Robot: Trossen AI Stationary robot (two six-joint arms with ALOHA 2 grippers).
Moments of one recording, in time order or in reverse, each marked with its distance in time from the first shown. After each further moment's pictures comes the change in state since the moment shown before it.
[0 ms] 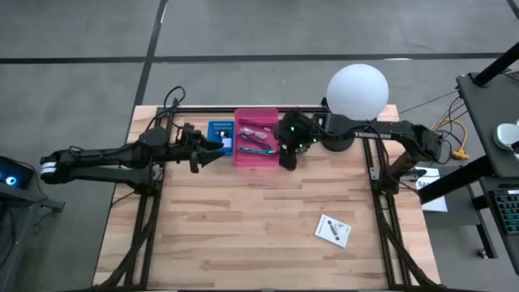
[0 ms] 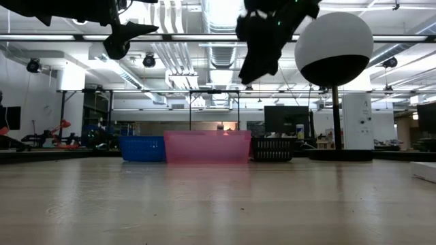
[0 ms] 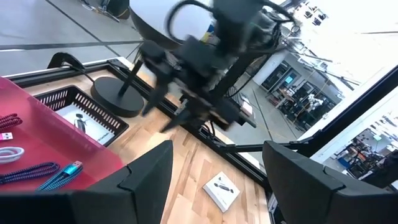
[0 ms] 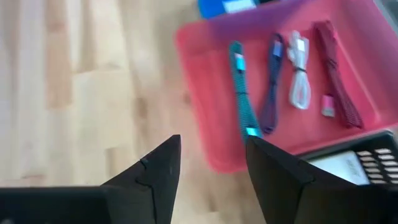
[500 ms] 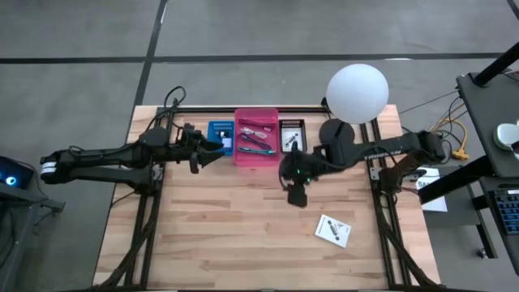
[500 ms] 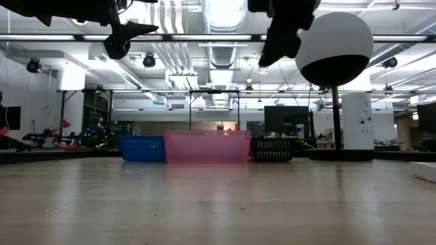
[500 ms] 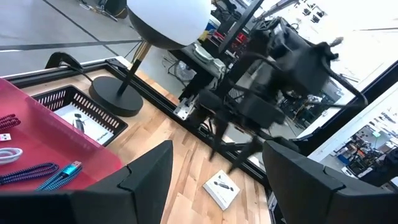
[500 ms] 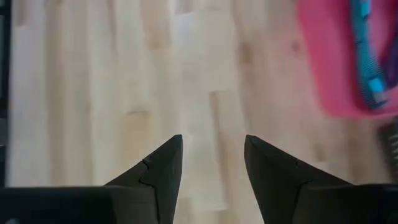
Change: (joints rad) left arm 0.000 0.001 0.000 0.000 0.009 0.010; right arm 0.329 -0.041 -0.005 -0.146 0.038 0.235
